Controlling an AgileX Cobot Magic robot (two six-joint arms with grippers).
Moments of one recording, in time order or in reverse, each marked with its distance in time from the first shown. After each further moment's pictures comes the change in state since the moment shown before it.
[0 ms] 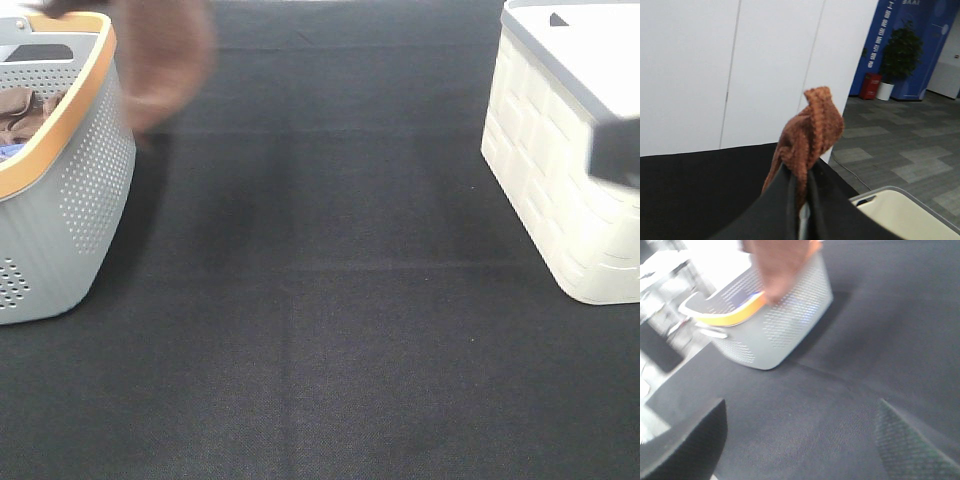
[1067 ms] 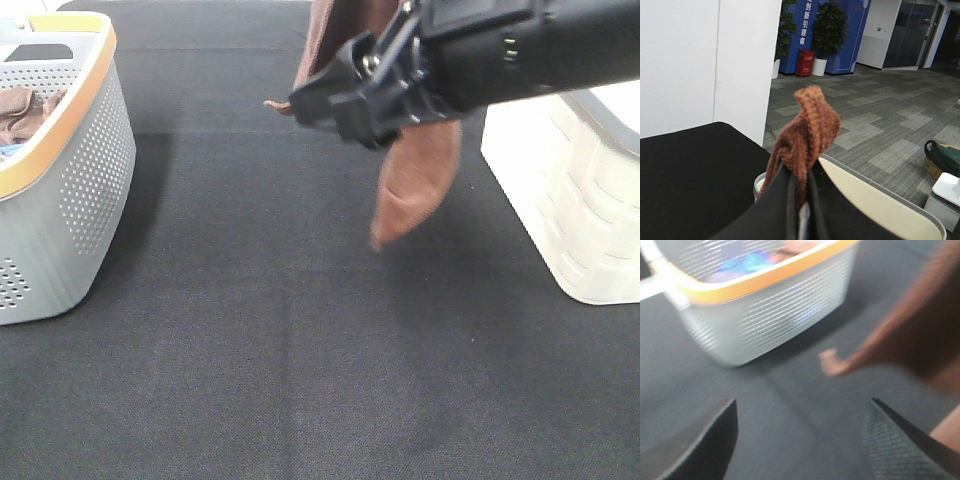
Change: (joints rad) left arm -0.319 0.198 0.000 0.003 -0.190 0.045; right arm 0.575 0.703 -0.291 -0.207 -0.632 -0.122
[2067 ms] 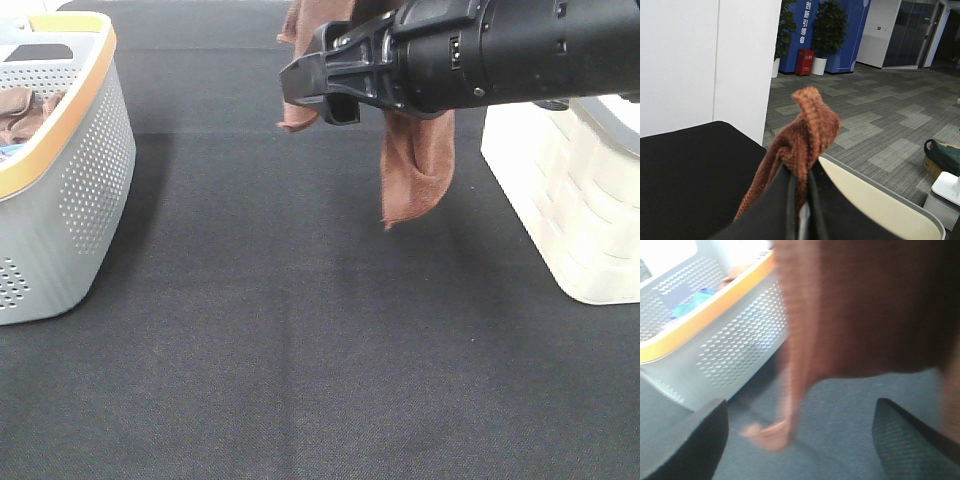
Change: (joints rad) left arm 0.000 0.000 0.000 0.000 0.005 0.000; right arm 0.000 0.102 -0.002 0.252 -0.156 0.000
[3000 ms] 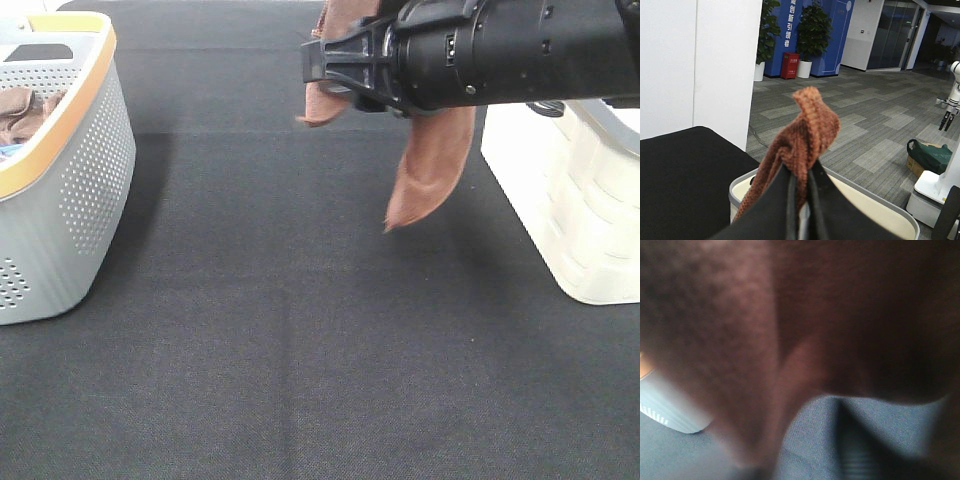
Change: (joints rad) left arm -0.061 0.000 0.000 0.001 -0.028 0.001; right arm 0.000 0.025 0.000 0.065 -0.079 0.001
